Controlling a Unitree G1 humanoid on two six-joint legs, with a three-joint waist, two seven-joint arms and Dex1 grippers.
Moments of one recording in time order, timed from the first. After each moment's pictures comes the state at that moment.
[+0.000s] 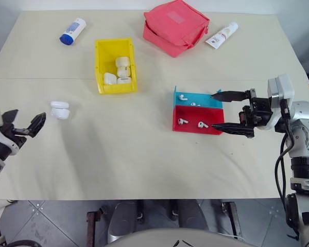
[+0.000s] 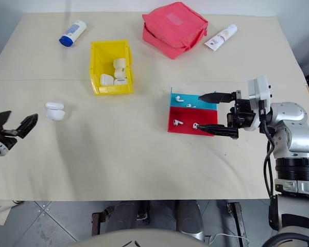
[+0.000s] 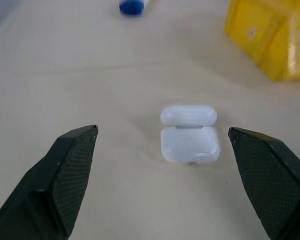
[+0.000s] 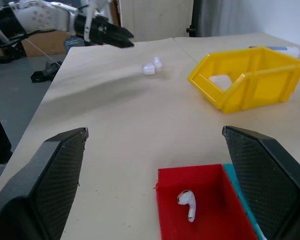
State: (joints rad) left arm 0.01 0.78 0.59 -0.11 -0.58 0.59 -0.37; right arm -0.52 -0.72 -0.12 0.18 0.62 0.23 1.51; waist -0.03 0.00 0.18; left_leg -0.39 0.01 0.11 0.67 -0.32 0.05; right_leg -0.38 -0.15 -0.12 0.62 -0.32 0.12
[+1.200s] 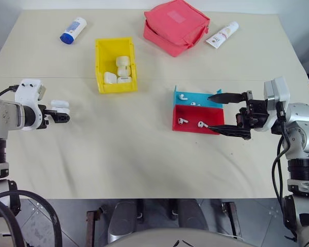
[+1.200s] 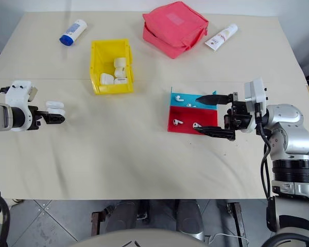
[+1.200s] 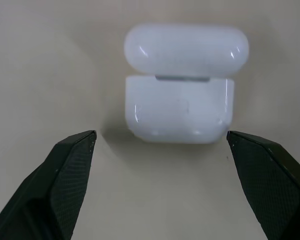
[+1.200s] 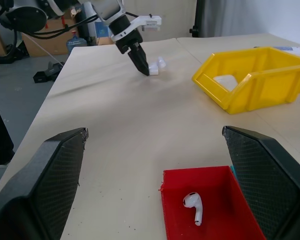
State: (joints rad) left arm -0.71 0.97 0.02 0.26 -0.39 1.35 -0.38; right arm -0.51 -0.69 -0.11 0.16 0.60 0.22 1.51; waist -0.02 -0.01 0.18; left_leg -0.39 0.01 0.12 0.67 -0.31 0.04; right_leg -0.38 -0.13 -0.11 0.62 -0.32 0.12
